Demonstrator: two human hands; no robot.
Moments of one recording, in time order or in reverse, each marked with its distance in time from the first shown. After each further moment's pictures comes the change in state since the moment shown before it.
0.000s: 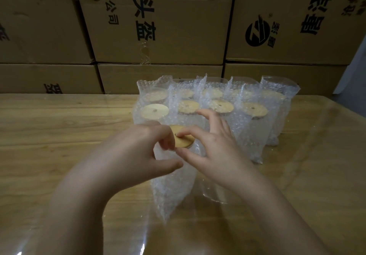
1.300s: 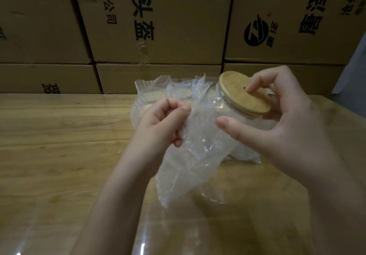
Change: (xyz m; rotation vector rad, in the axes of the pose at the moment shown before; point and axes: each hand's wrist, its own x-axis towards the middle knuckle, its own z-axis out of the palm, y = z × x) left_hand 0.039 0.022 0.034 -1.251 0.377 -0.065; right_hand -0.032 -0.014 -0.087 0.226 0.434 -0.017
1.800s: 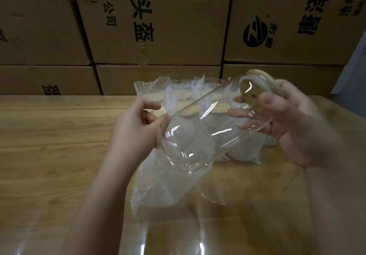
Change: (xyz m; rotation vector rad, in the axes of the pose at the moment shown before) left_hand 0.003 0.002 -0.024 0.453 0.250 -0.048; right_hand 0.019 0.040 -0.009 0.822 -0.165 0.270
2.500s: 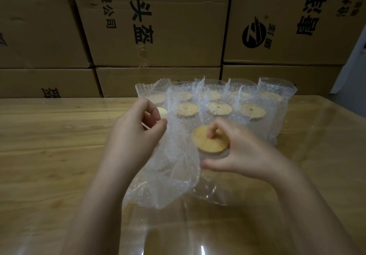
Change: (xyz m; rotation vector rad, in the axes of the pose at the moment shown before) left_hand -0.008 0.006 -0.009 0.274 0.015 0.113; right_hand 0.001 0.039 0.029 -0.983 -0.310 0.035
